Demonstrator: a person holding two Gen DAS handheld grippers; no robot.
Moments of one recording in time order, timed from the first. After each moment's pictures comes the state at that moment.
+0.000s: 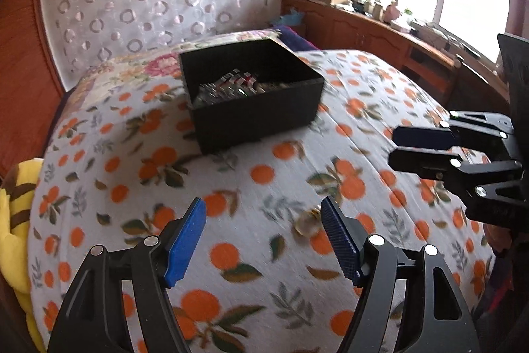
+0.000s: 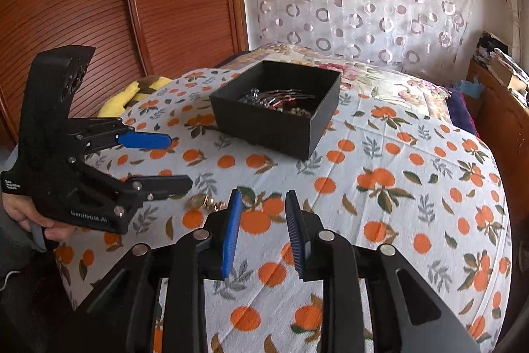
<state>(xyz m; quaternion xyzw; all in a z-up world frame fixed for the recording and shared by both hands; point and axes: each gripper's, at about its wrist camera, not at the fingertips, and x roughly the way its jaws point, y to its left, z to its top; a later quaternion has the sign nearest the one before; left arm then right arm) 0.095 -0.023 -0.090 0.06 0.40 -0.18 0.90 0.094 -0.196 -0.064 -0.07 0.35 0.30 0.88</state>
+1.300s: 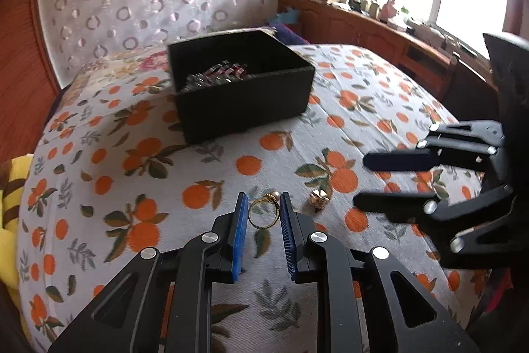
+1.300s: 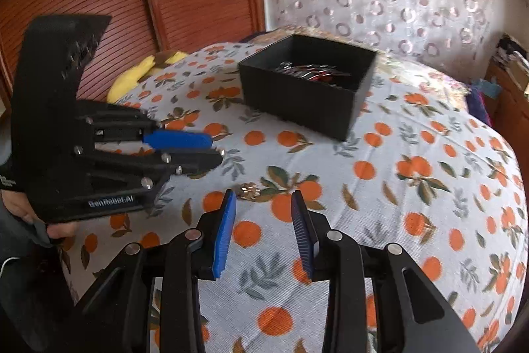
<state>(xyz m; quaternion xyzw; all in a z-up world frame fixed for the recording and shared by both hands) 0.096 -0.024 -0.097 0.05 0.39 -0.17 0.90 0.096 -0.166 -0.084 -0.10 0.39 0.33 0.85</state>
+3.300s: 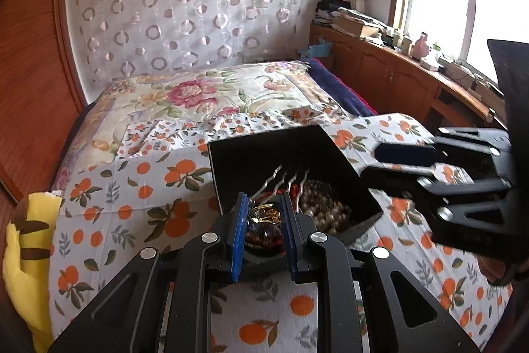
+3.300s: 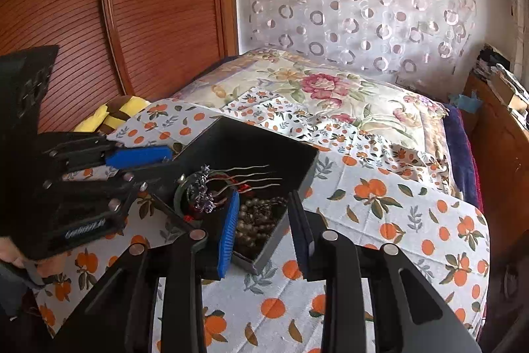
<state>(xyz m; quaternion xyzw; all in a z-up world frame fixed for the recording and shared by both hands) 0.190 -0.019 -0.041 0.03 0.35 -0.11 0.93 0.212 -0.173 -0.023 -0.09 0.35 0.28 0.89</state>
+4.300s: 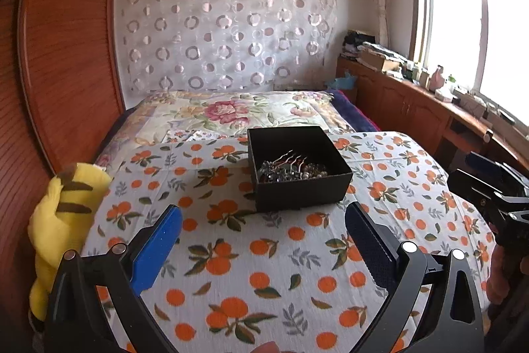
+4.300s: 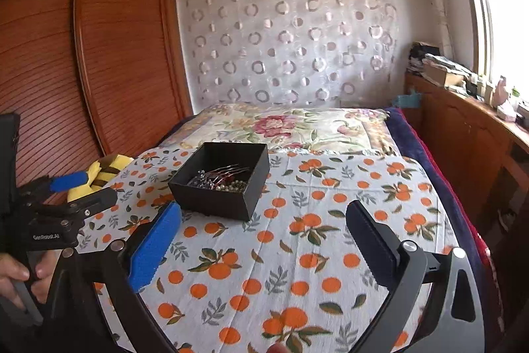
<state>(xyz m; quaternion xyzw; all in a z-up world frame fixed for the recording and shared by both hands) 0.053 0.001 -0.016 0.00 0.28 -0.04 0.96 0.070 -0.246 -0.002 0.01 0.25 0.17 0.95</state>
